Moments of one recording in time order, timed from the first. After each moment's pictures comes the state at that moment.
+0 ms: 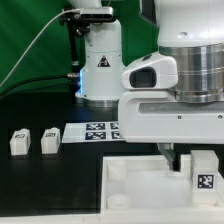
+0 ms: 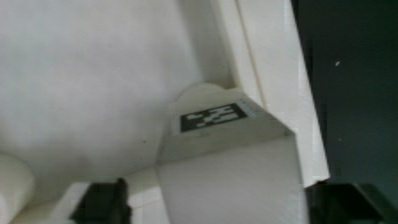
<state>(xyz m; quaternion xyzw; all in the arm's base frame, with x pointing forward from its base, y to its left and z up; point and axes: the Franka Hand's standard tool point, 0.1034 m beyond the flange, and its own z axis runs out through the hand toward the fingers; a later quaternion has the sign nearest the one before) 0.631 0.110 0.074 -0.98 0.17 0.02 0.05</state>
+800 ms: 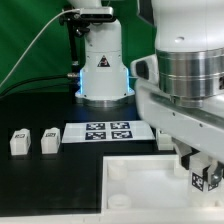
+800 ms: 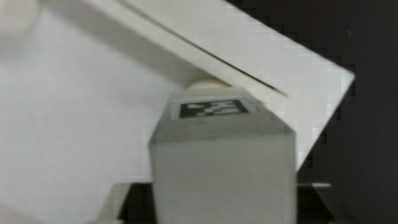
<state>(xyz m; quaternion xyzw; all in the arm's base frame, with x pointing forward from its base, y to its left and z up) 0.634 0.105 0.073 -0.79 0.61 0.06 0.02</state>
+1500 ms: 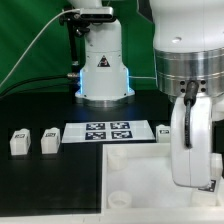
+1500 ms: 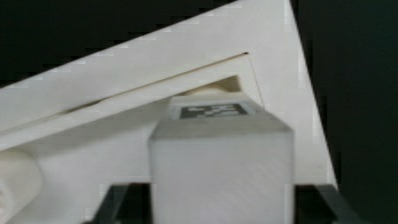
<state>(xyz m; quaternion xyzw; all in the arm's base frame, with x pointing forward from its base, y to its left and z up) 0.631 0.105 0.074 -0.58 0.81 0.07 0.00</state>
